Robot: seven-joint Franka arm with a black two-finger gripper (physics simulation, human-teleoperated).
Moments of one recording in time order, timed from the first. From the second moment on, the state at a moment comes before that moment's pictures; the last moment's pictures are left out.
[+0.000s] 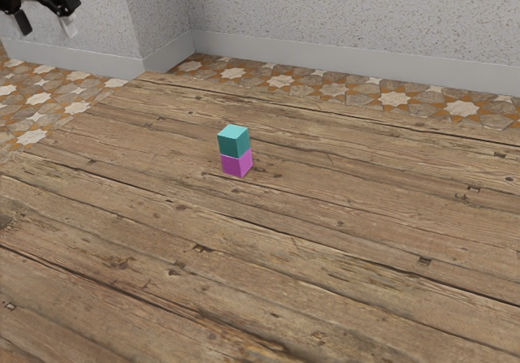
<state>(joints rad) -0.28 -0.14 0.38 -1.29 0.07 1.28 -0.03</state>
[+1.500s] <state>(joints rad) 0.12 0.82 0.08 -0.94 -0.11 1.99 0.26</state>
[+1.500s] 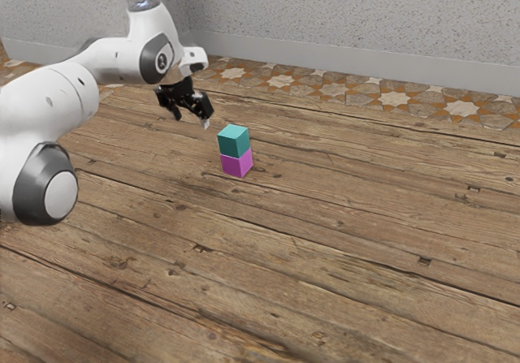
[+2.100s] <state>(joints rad) 0.16 0.96 -0.03 -0.85 -0.11 2.21 0.39</state>
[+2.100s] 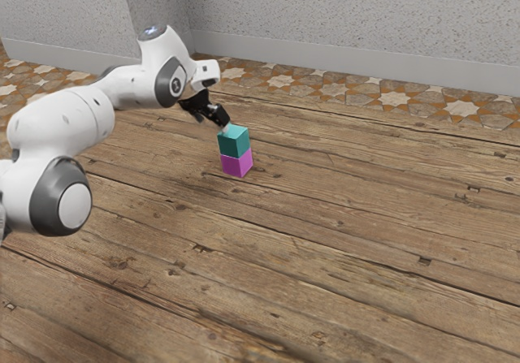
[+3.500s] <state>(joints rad) 0.17 1.05 -0.10 -0.85 -0.10 2.36 0.46</state>
